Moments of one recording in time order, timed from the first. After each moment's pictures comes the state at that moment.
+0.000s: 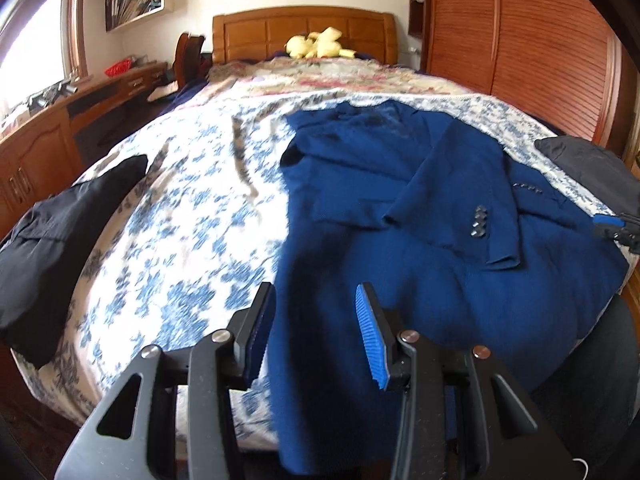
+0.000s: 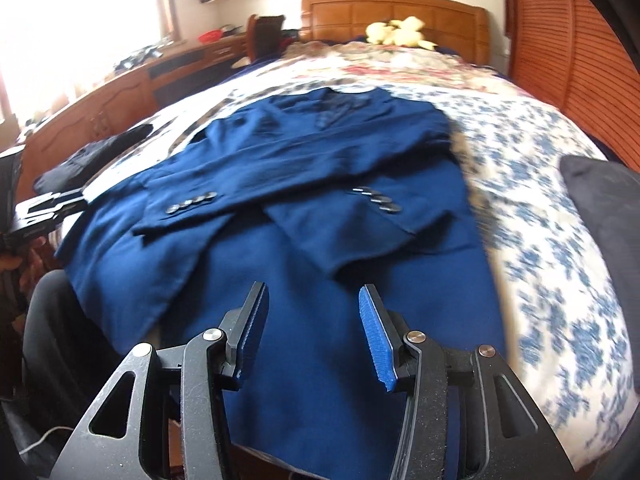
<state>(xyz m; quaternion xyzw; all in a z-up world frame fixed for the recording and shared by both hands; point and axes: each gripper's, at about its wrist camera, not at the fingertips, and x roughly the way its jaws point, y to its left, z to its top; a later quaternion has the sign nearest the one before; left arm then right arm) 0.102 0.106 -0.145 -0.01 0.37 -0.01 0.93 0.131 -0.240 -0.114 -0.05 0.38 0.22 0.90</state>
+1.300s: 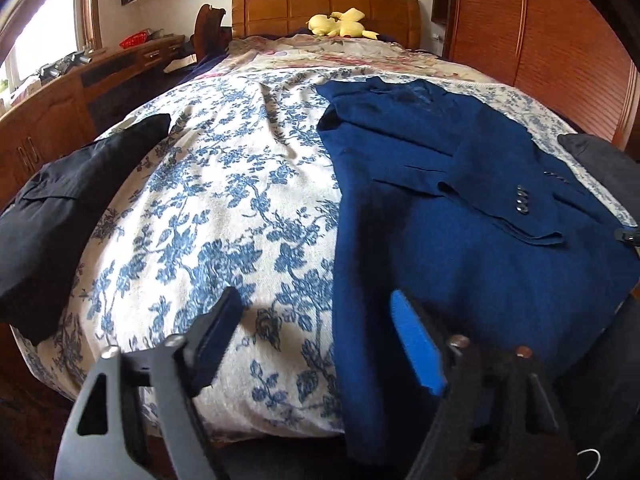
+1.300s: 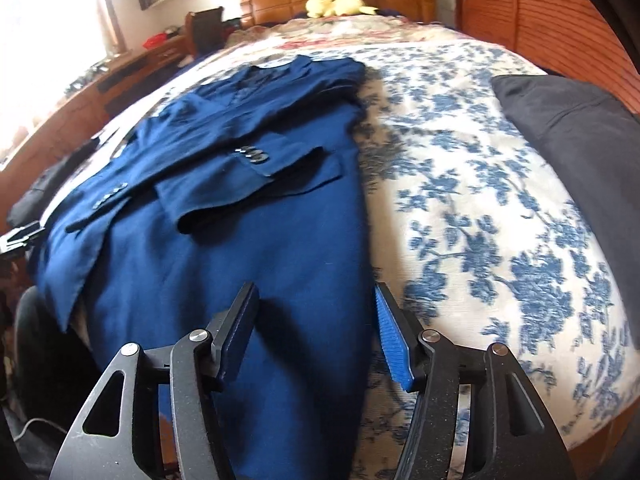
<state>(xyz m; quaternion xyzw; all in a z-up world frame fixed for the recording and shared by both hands) 0.099 0.141 -0.170 -0.03 0.40 0.01 0.92 0.147 -0.315 -0.143 -0.02 0.42 0.18 0.89</state>
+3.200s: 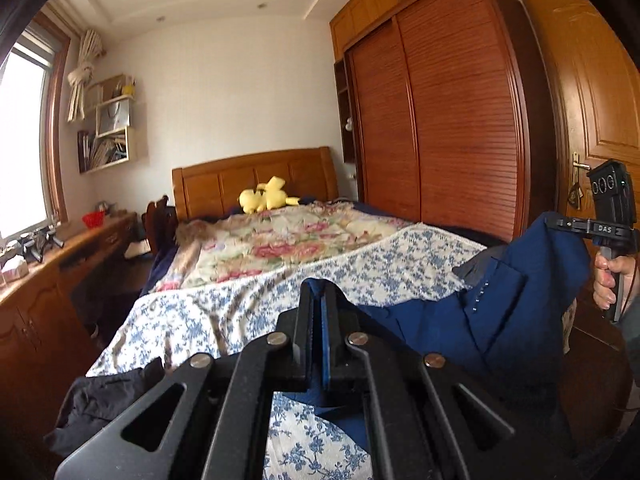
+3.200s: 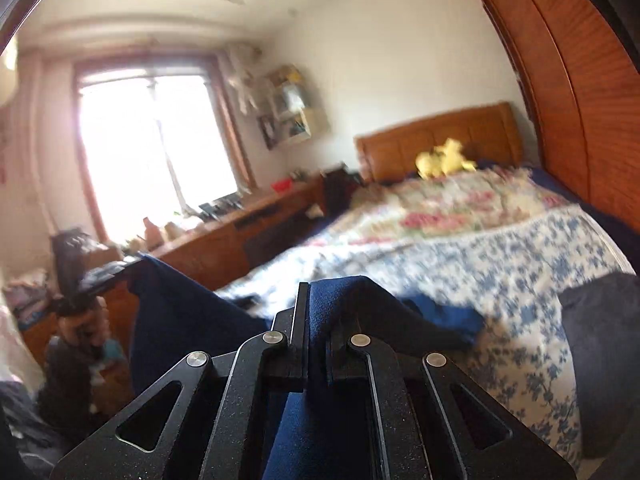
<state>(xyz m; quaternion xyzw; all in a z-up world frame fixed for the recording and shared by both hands) 0.005 0.066 0.134 0.06 0.13 -0.11 0.98 0.040 -0.319 0.125 0.09 0.13 0.37 0.91</state>
